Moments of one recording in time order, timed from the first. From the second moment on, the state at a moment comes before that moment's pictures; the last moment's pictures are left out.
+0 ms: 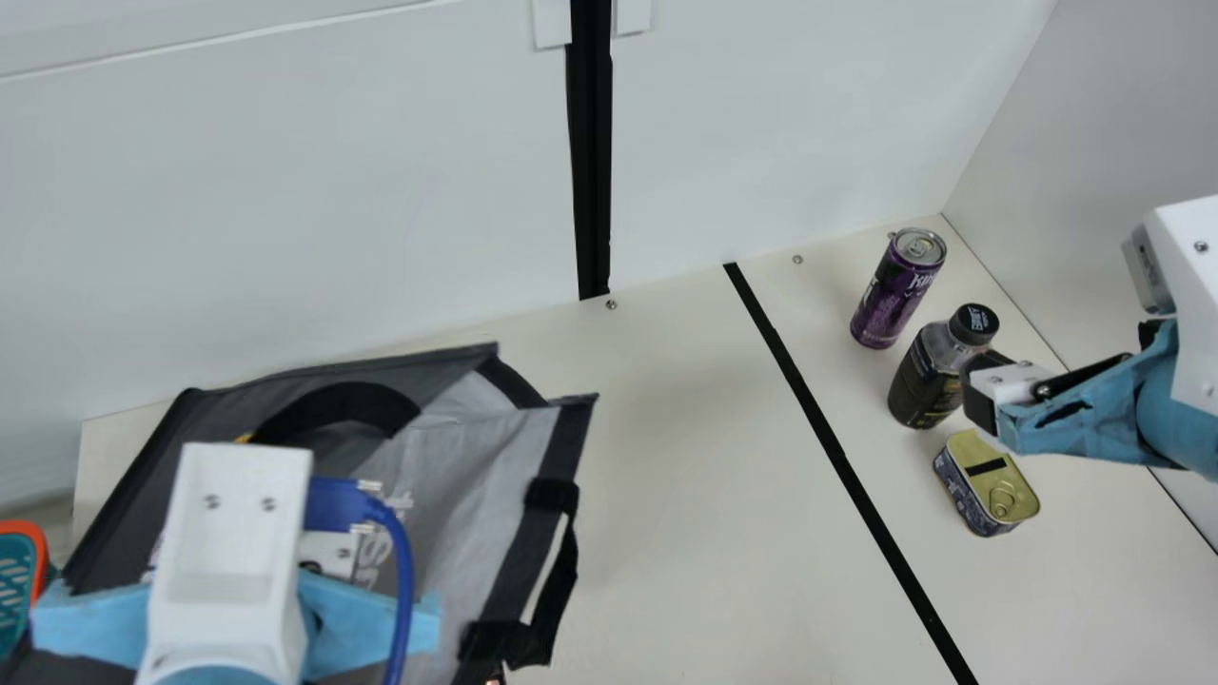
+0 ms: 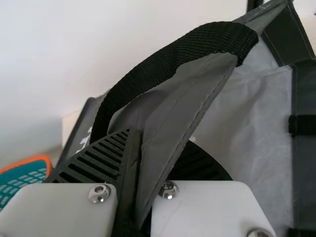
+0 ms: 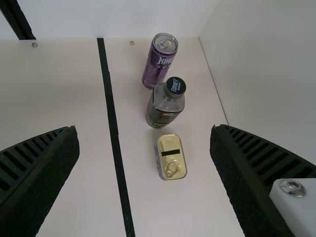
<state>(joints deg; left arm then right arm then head) -65.0 79.8 -82.3 46.8 69.9 -45.3 -27.1 58.6 -83.8 2.2 69.8 -18.9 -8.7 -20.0</state>
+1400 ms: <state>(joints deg) -45.7 77.6 -73.3 2.1 51.0 -32.8 -27.1 58.6 -83.8 2.2 69.8 -18.9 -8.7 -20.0</state>
